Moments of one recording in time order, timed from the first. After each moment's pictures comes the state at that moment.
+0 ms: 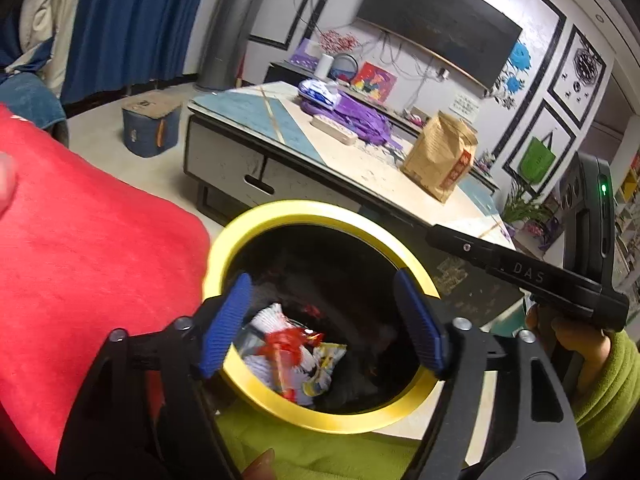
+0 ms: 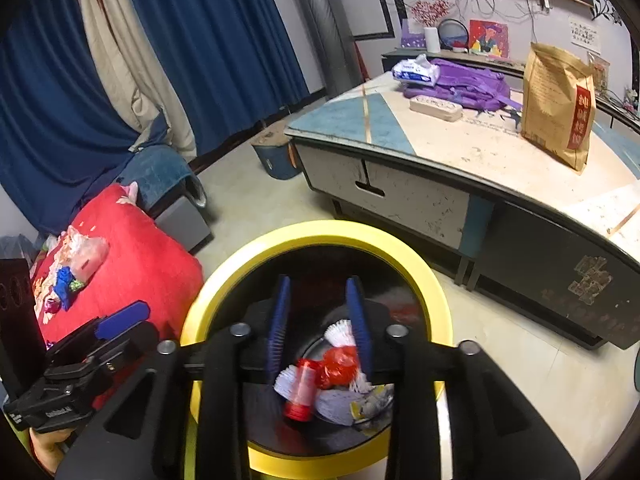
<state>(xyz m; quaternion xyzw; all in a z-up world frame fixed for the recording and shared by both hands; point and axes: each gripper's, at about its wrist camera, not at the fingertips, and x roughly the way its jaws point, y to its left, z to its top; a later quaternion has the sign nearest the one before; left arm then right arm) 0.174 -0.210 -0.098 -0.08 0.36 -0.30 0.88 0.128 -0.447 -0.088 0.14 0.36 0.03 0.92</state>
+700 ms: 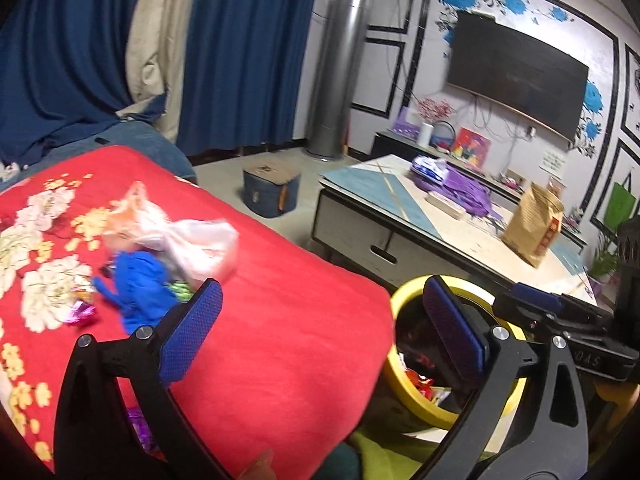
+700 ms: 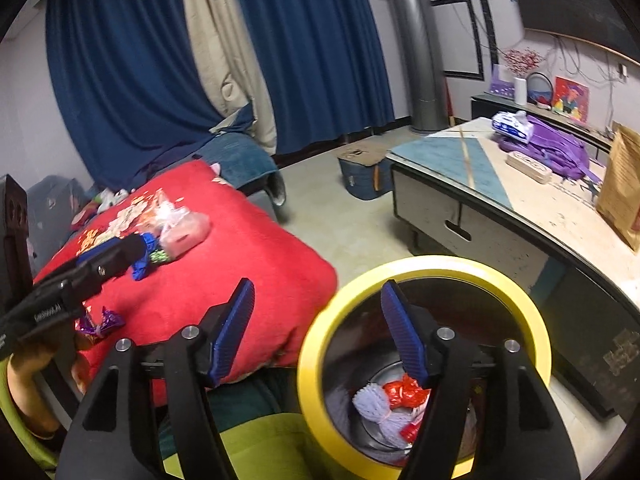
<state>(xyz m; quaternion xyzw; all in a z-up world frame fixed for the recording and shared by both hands) 0.141 -0.088 -0.033 -0.06 0.27 -0.11 0.96 0.118 -0.335 -0.048 0.06 0.32 0.16 0.93</state>
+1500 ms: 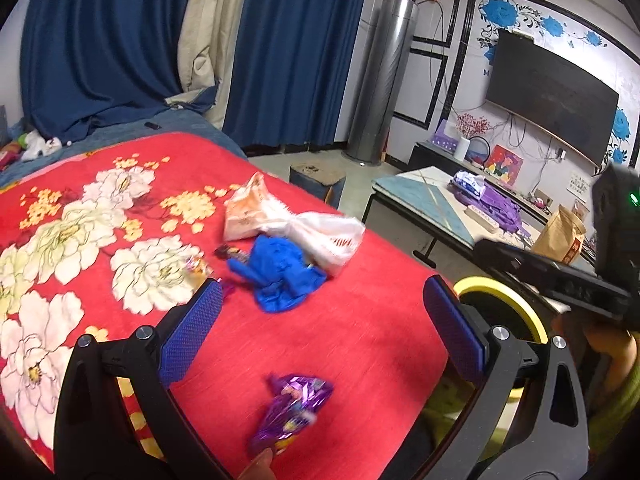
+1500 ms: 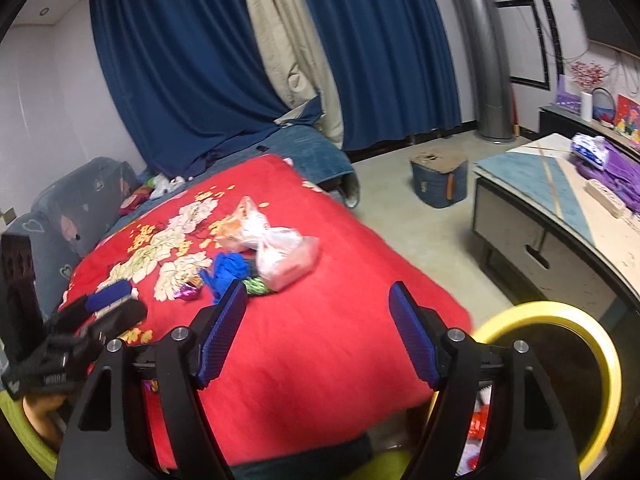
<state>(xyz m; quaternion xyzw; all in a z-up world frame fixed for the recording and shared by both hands) 0.098 0.015 -0.024 -0.09 0.28 -0.05 0.95 0.160 -0.215 -0.021 0.05 0.32 0.27 0.91</state>
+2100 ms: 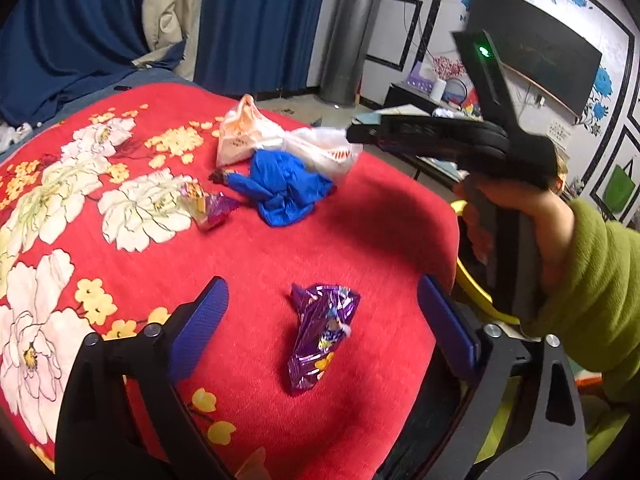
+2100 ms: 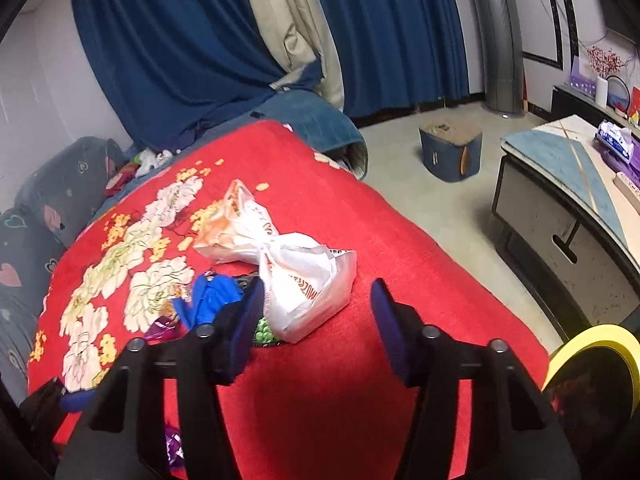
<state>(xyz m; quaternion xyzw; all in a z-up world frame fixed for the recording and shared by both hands) 0.083 0.029 -0.064 -0.06 0.37 -0.12 0.92 0.240 -0.128 -0.057 0.03 0.38 0.25 0.89</state>
